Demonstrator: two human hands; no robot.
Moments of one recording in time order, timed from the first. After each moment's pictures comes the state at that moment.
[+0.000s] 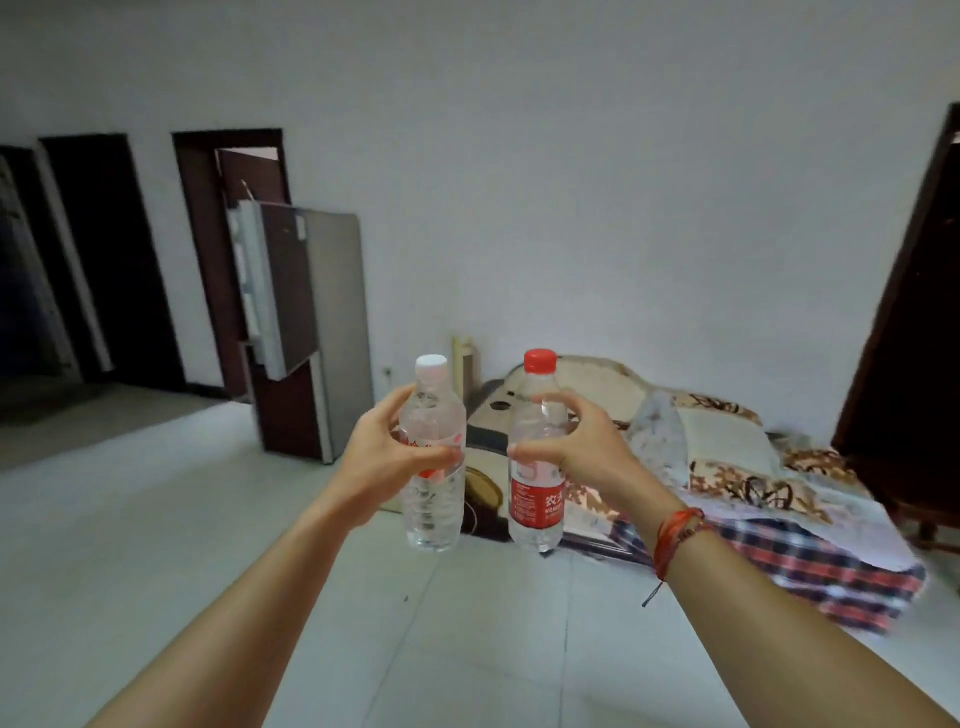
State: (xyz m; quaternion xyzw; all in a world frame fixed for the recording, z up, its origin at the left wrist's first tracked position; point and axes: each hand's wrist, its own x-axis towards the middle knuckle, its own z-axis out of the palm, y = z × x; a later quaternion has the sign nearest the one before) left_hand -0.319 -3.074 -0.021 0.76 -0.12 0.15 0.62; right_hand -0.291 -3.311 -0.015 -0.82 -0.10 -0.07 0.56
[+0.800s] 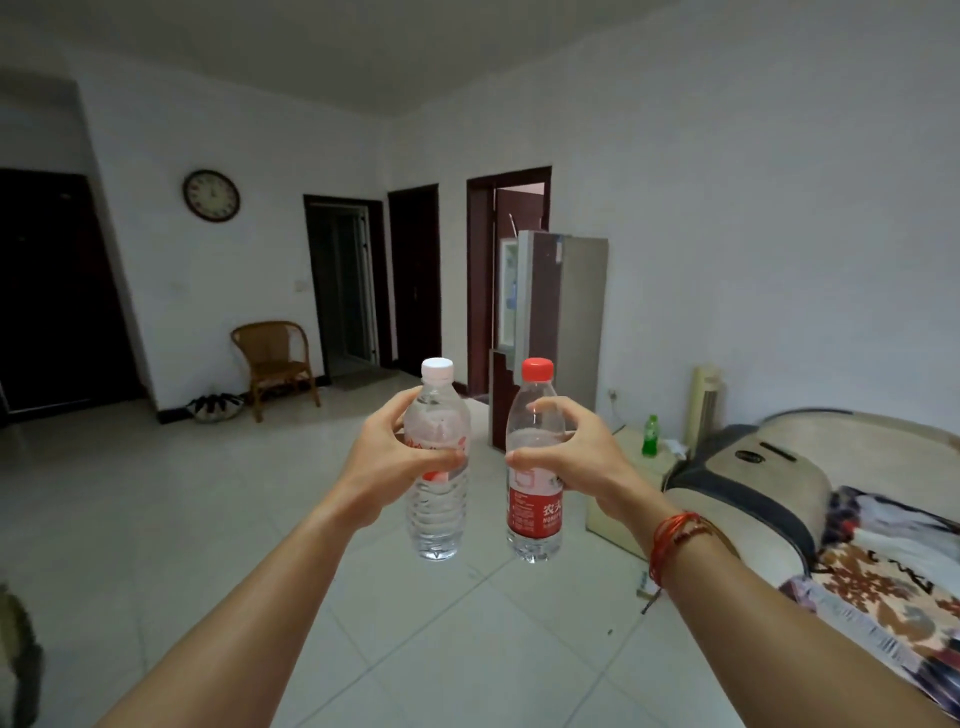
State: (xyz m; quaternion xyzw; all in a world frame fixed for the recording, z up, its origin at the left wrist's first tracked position) left_hand -0.475 -2.828 -0.011 0.77 0.07 0.31 0.56; right_hand -0.337 -3.019 -0.009 -0.75 -0.33 0.08 0.56
